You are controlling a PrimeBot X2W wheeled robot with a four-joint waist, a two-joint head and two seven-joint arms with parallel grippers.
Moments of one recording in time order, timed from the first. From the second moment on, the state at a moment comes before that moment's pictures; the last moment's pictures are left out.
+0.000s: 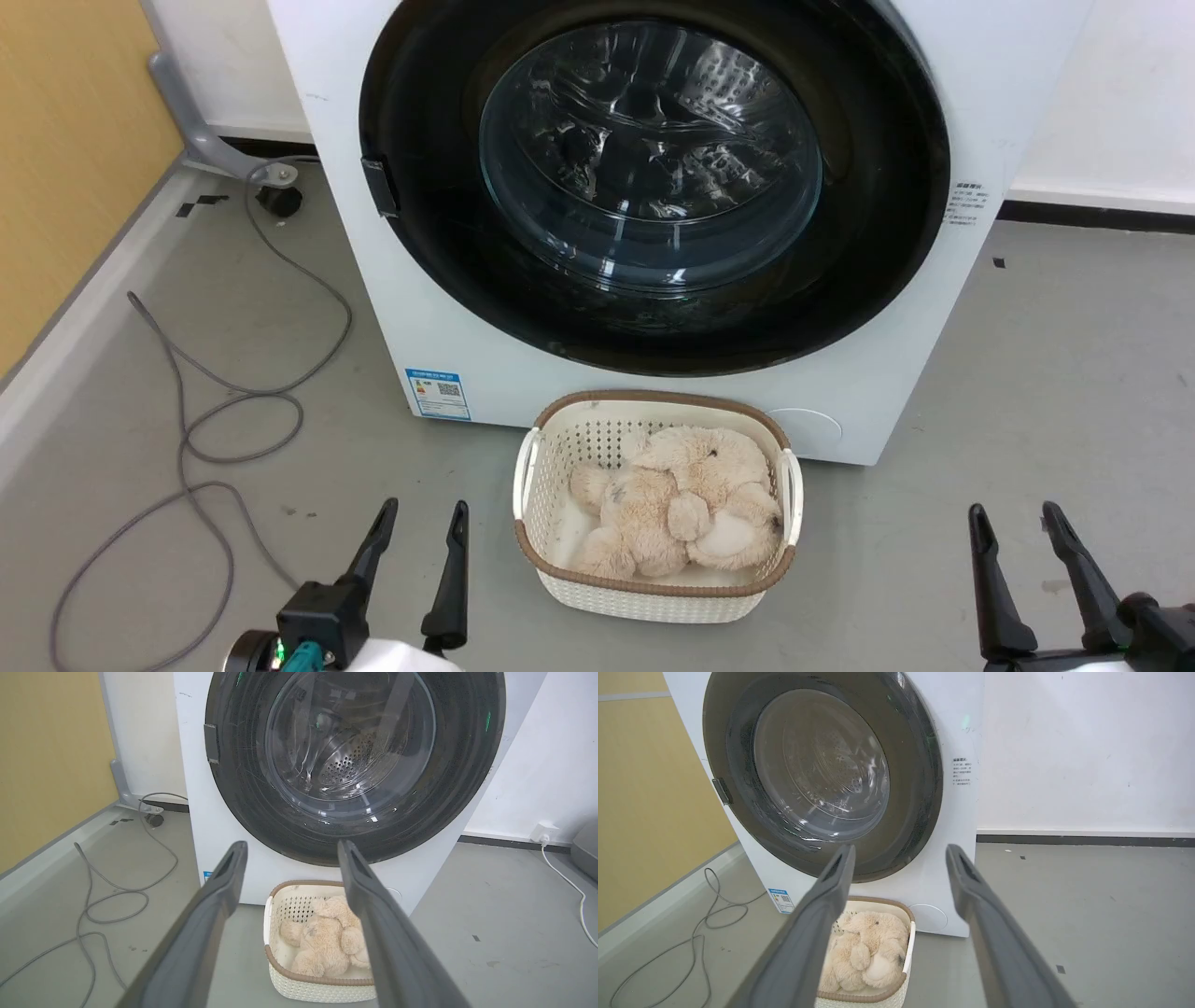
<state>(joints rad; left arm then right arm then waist) 0.02 0.06 -0.12 0.18 -0.18 -0.05 -0.26 0.14 -0.07 -0.07 -0.03 0.18 0.13 -0.20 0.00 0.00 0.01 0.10</state>
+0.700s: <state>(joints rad) 0.03 0.06 -0.13 0.17 -0.17 -0.05 -0.24 0.14 -0.06 -0.08 -0.01 0.16 0.13 -0.19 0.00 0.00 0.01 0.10</state>
